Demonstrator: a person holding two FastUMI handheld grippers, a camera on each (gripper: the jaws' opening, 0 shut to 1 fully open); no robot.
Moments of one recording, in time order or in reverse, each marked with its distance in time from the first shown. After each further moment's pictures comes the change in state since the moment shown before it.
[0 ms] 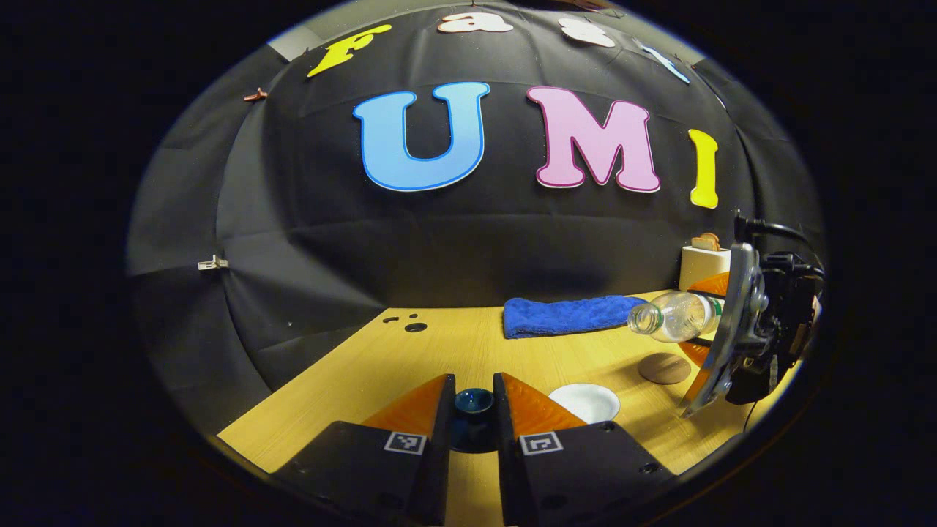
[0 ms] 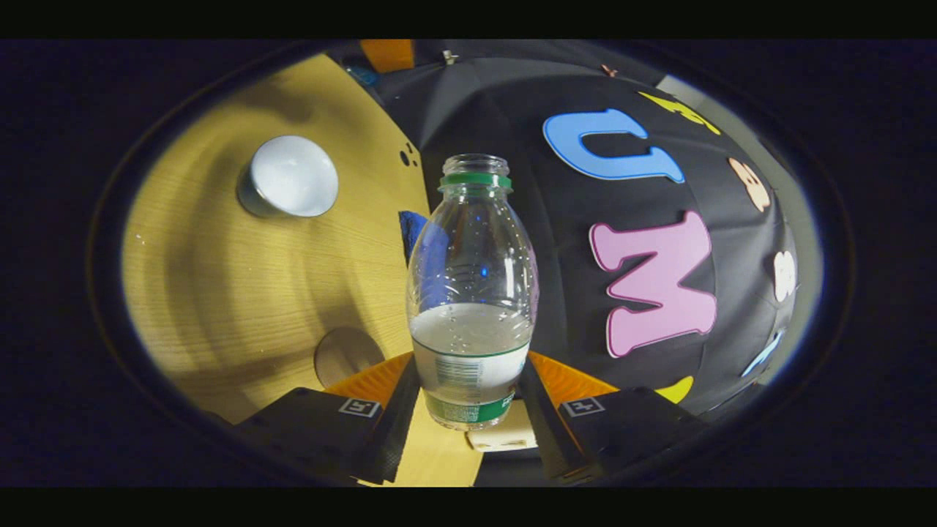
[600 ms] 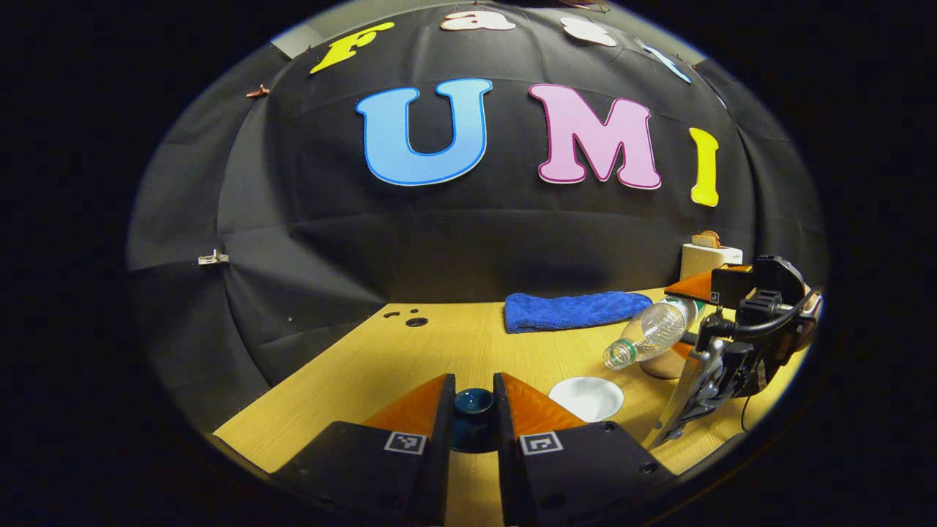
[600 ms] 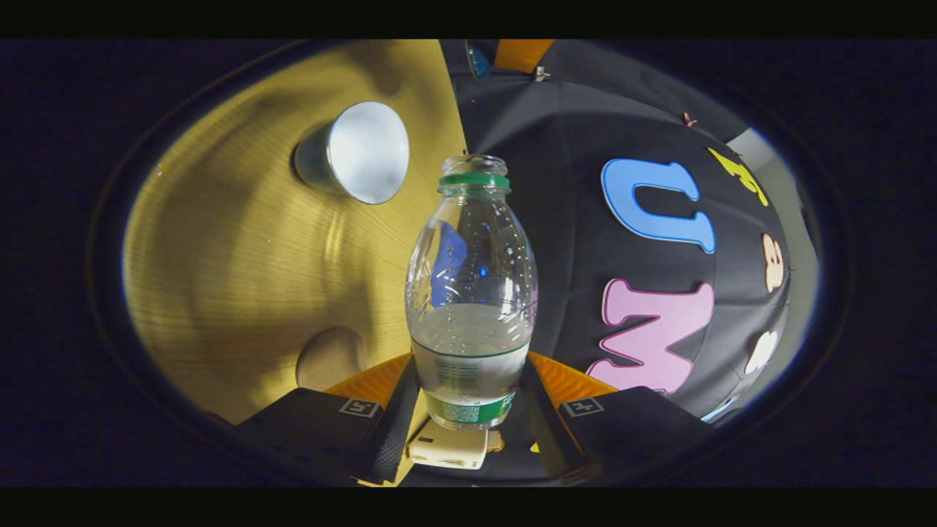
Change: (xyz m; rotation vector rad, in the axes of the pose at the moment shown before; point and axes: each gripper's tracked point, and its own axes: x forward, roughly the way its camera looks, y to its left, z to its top) left arm -0.001 0.002 -0.008 -0.013 0.013 -0.003; right arm -0.010 0.004 0.009 -0.304 -0.091 -0.002
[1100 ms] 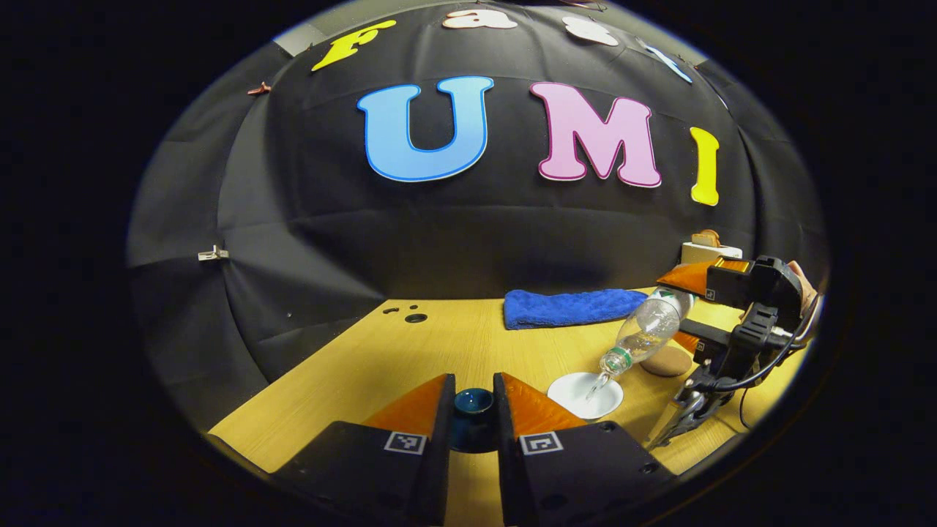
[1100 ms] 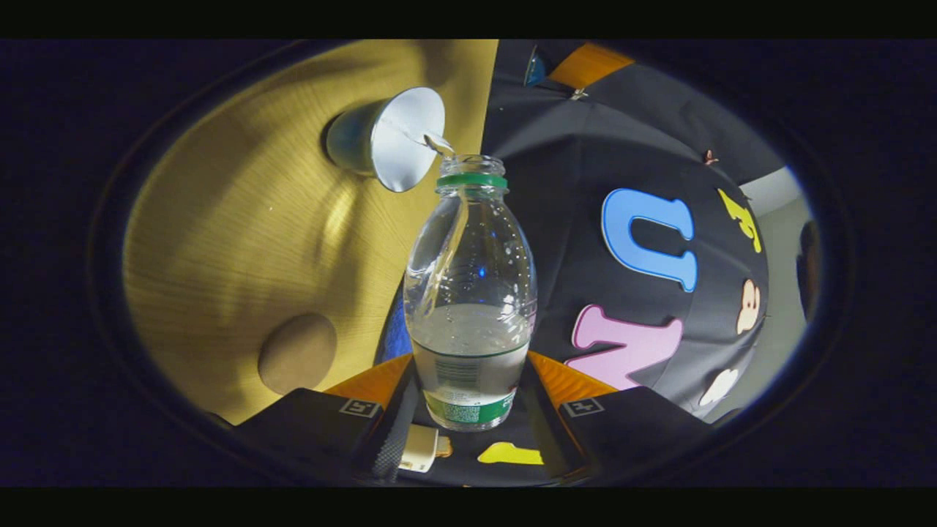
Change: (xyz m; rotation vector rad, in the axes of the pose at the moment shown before) left arm -0.002 -0.002 -0.004 -0.006 0.008 -0.002; right arm 0.004 -0.017 0.001 -0.190 -0.043 -0.096
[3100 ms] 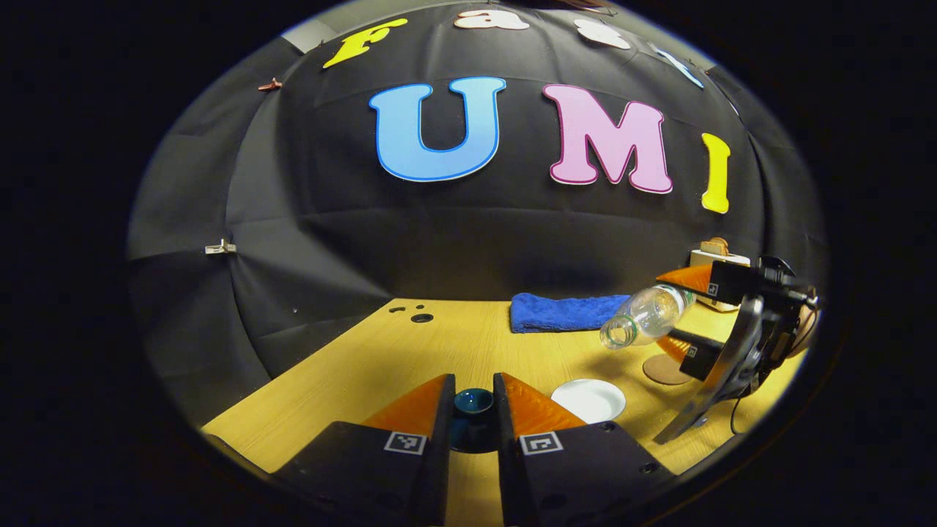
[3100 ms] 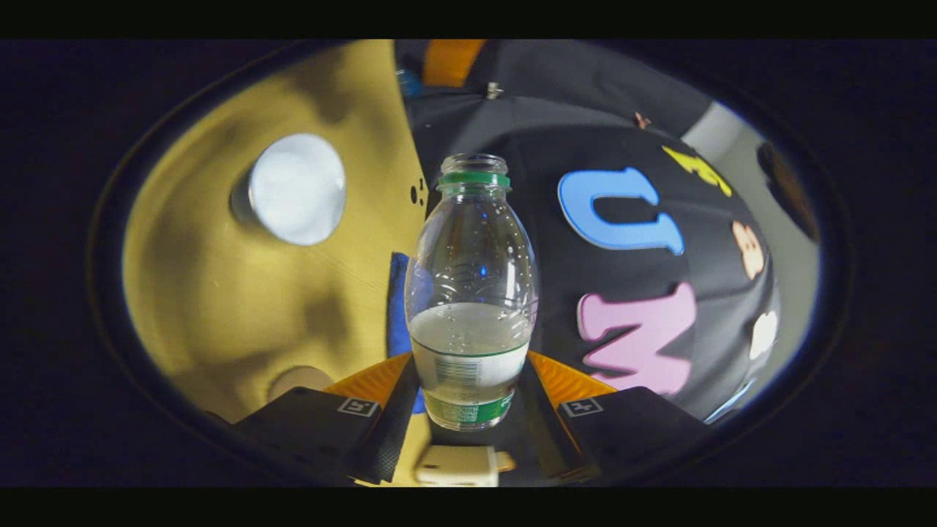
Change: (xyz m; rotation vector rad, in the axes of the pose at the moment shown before) left arm 0.003 0.004 0.004 -0.030 -0.002 0.033; right arm 0.004 0.002 0.015 0.474 -0.077 0.019
